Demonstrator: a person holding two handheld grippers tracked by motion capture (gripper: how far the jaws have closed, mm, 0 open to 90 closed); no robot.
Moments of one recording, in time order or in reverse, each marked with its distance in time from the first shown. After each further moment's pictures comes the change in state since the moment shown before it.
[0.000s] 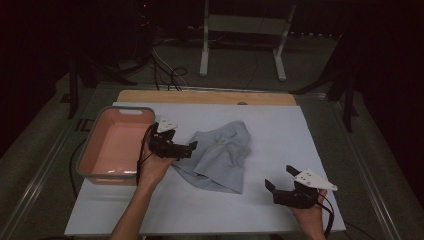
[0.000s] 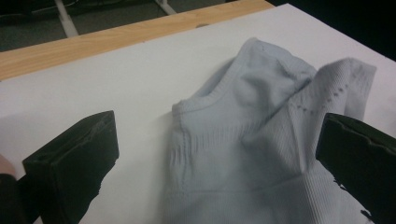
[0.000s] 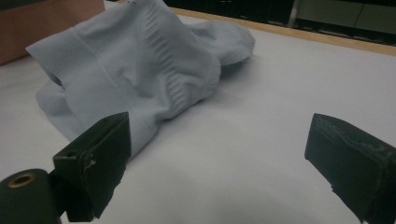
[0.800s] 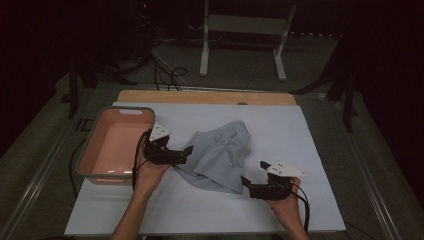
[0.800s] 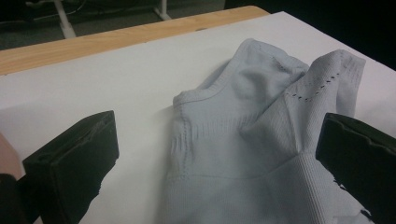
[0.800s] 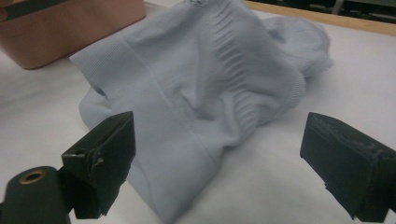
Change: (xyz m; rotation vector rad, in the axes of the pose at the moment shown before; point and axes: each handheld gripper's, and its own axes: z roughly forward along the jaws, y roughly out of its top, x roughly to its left) left arm 0.004 -0.016 -0.011 -0.049 -0.012 -0.022; right arm 0.039 0.021 0.049 0.067 0.121 0.010
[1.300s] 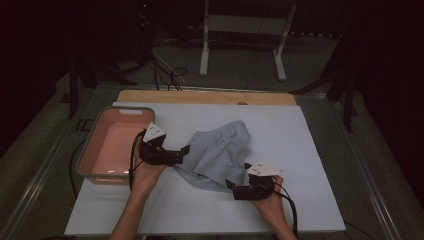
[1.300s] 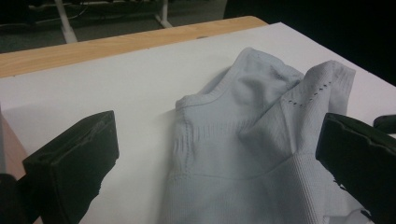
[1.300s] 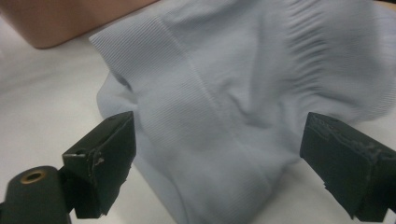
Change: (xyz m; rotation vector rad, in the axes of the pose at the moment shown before) left arm 0.005 0.000 -0.011 -0.031 -0.003 -0.028; right arm 0.027 0.000 0.035 0.064 0.047 -0.055
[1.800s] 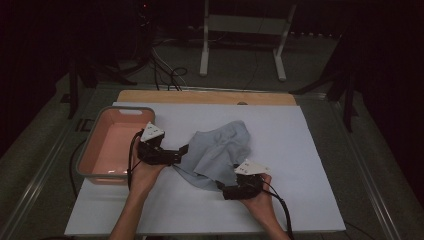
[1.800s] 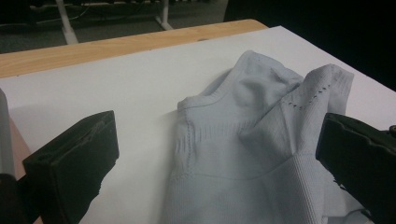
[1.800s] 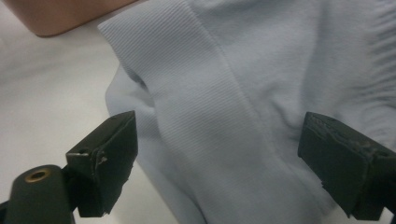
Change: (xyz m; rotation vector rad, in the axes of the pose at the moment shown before) left arm 0.002 0.000 -0.003 -0.009 -0.003 -0.008; right arm 0.014 0.003 0.025 0.037 0.020 -0.016
